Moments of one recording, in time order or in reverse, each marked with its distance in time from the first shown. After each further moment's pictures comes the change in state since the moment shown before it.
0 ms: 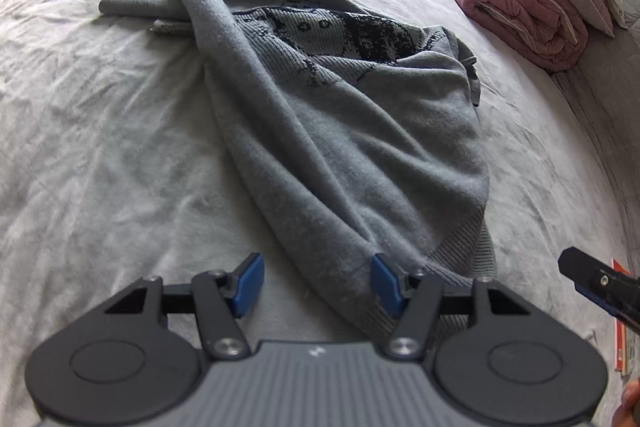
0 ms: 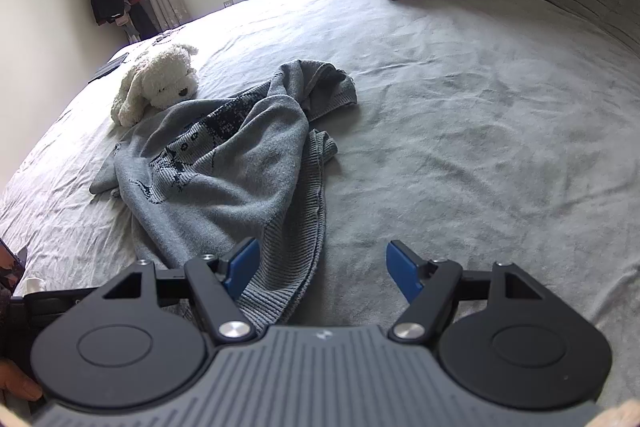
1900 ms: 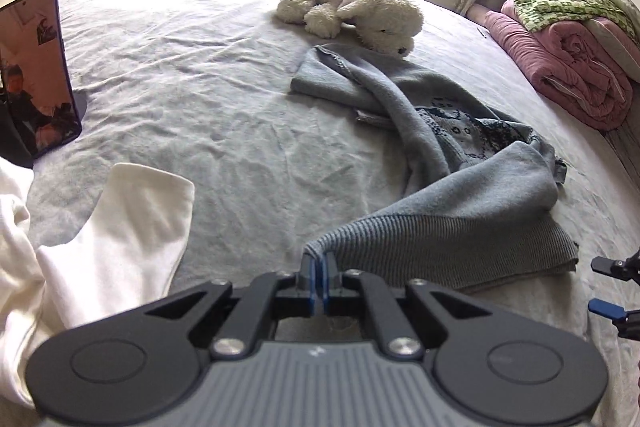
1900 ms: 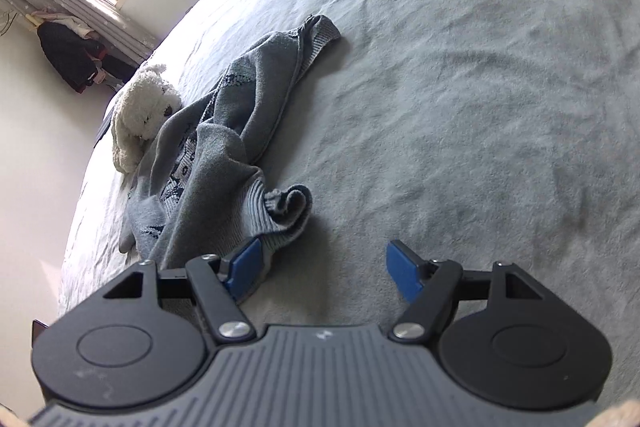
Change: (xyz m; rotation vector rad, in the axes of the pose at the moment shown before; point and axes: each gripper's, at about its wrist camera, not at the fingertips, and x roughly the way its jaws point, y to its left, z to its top) left arm -0.075 0.136 0.008 -0.007 -0.213 0.192; right arm 0.063 -0.022 -0.009 0.458 0.145 0.167
